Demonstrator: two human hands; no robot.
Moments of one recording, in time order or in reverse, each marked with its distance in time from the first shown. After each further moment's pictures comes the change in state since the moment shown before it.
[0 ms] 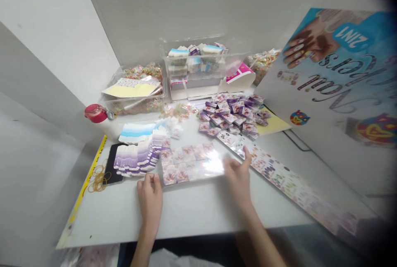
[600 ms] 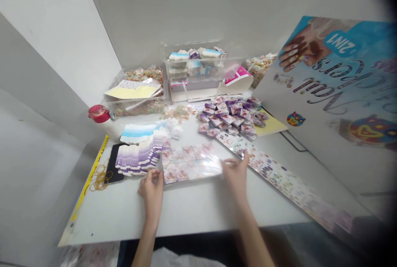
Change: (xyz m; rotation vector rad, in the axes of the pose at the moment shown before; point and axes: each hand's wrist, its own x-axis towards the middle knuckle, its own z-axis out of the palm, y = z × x) left_hand 0.008 -0.010 0.012 -0.049 0.026 0.017; right_hand 0.015 0.020 0.010 0.160 0.069 0.106
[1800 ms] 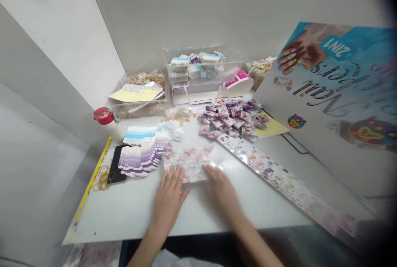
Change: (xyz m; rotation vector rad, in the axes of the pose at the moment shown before) left_hand -0.024 0.022 0.001 0.564 -0.241 0.870; right_hand -0.039 0.034 -0.001 -0.663 -0.309 -1.053
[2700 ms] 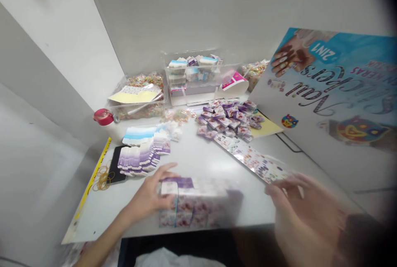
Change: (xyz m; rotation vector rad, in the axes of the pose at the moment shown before) left_hand 0.016 -0.037 -0.094 -1.003 -0.341 -0.186; right_hand 0.017 -0.040 -0.140 0.497 0.593 0.708
